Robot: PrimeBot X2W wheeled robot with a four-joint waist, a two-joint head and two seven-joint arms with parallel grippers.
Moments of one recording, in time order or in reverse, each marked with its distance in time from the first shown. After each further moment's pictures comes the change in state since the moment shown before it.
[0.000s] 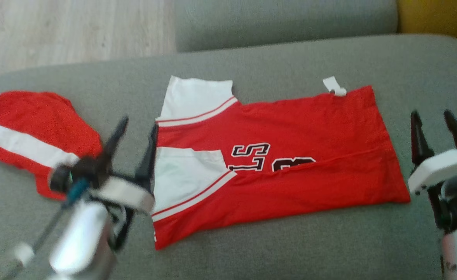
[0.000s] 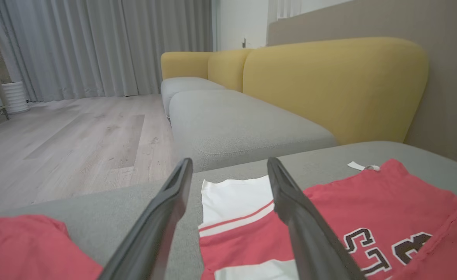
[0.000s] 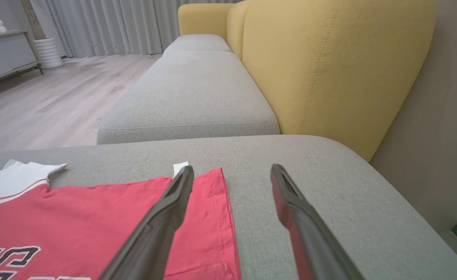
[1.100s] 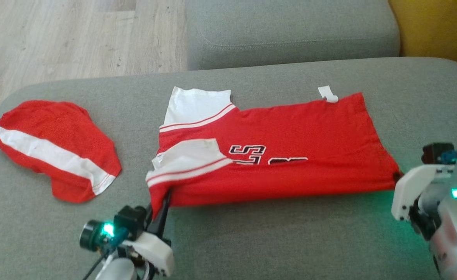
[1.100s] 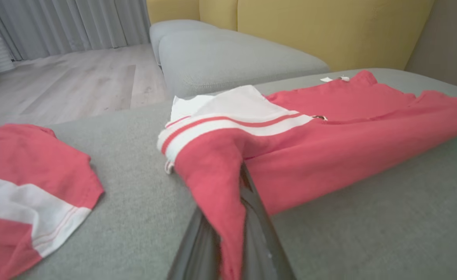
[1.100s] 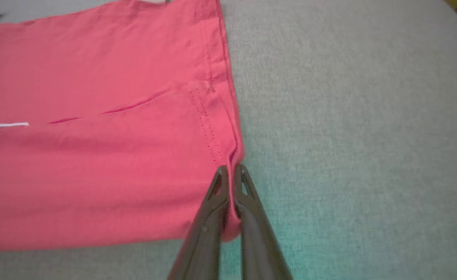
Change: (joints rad) left arm 0.114 -0.059 -0.074 0.181 0.091 0.021 -0.002; right arm -0.238 -0.108 0.241 0.693 0.132 0.000 0.151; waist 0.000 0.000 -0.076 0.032
